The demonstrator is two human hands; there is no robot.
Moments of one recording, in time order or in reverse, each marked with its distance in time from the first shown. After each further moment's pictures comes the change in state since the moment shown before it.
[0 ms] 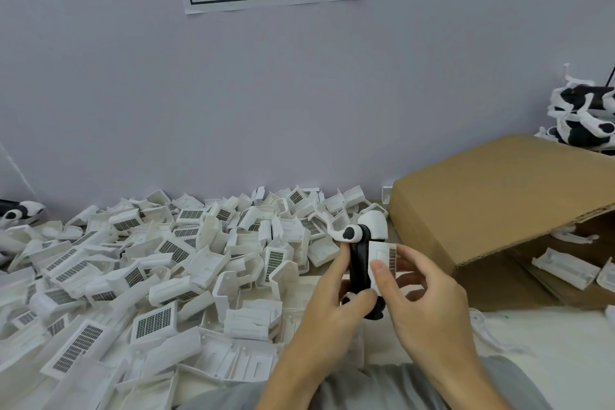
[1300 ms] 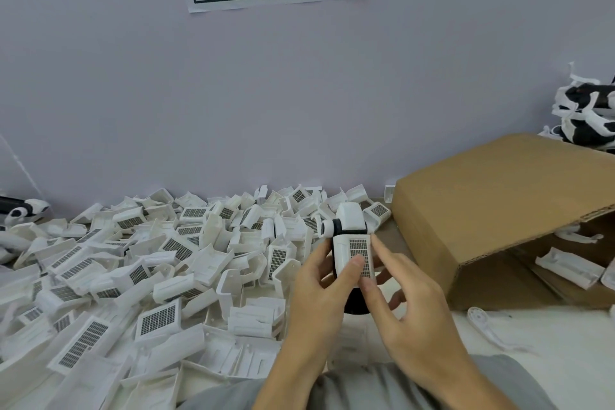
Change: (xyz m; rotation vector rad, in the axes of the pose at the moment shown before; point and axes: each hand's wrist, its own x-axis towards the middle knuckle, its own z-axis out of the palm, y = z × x) left_hand 0.007 -0.003 -0.004 -0.147 0.309 -0.013; right_hand -0.007 0.005 0.005 -0.105 -0.275 -0.144
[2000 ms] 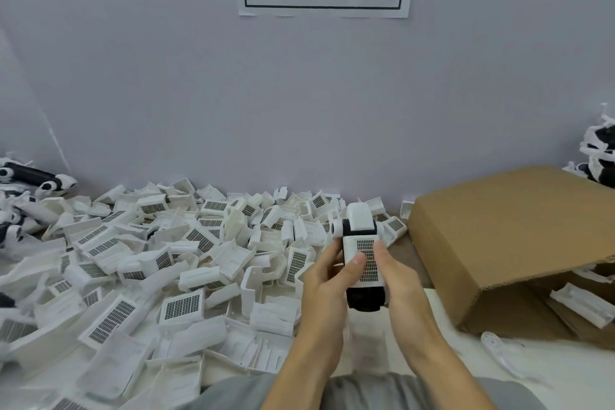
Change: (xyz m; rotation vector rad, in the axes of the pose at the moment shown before) left_hand 0.004 0.007 -0.010 -0.292 0.107 -0.089; right_hand 0.035 -0.044 0.023 0.614 -0.127 0.382
